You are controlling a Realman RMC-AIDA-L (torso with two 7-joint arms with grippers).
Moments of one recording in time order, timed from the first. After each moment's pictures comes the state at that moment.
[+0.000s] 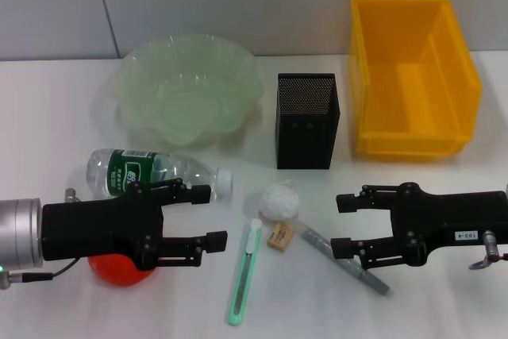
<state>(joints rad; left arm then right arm) -0.47 -2.02 0.91 0.58 1.79 1.67 -1.29 0.54 2.02 -0.83 -0.58 -1.95 -1.66 1.39</state>
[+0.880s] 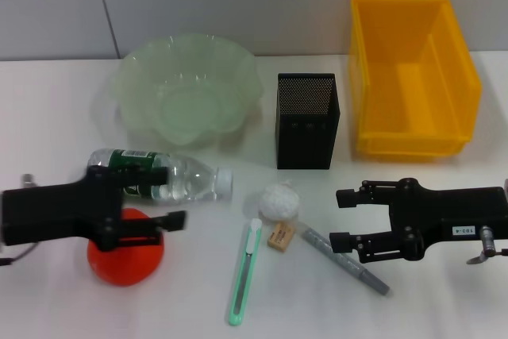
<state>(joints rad) -0.42 -1.97 0.88 0.66 1.80 1.63 -1.31 0.55 2.02 -0.83 -0.58 -1.95 -1.64 1.39</state>
